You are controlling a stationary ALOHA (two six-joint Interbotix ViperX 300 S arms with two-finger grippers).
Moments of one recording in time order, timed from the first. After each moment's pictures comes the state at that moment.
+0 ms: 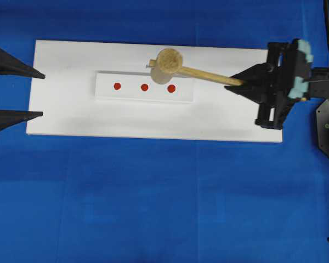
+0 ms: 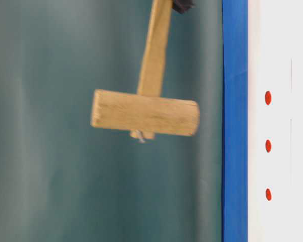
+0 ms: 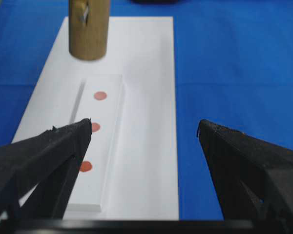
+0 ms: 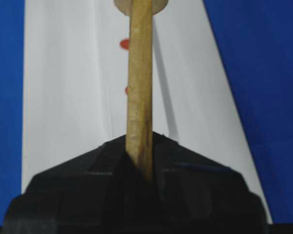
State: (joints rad) left arm 0.04 -1.01 1.23 -0.01 -0.01 0.05; right arm -0.08 -0.55 1.11 1.02 -0.21 -0.89
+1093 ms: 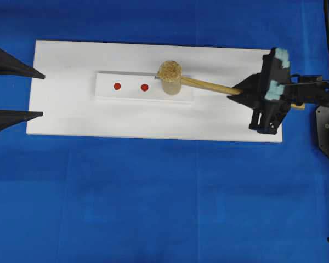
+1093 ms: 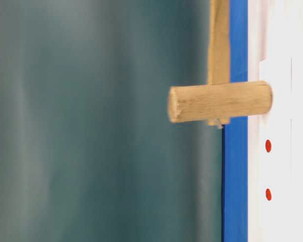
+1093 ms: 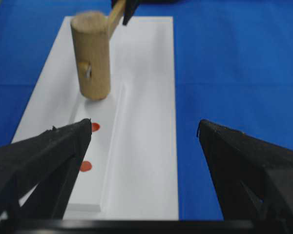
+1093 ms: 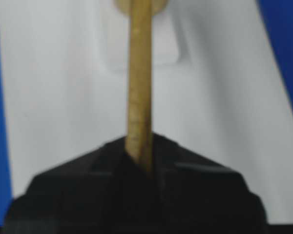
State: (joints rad) left arm 0.04 -1.01 1.23 -0.01 -0.01 0.05; right arm -0.09 -0.42 1.13 1.11 -0.20 -0.90
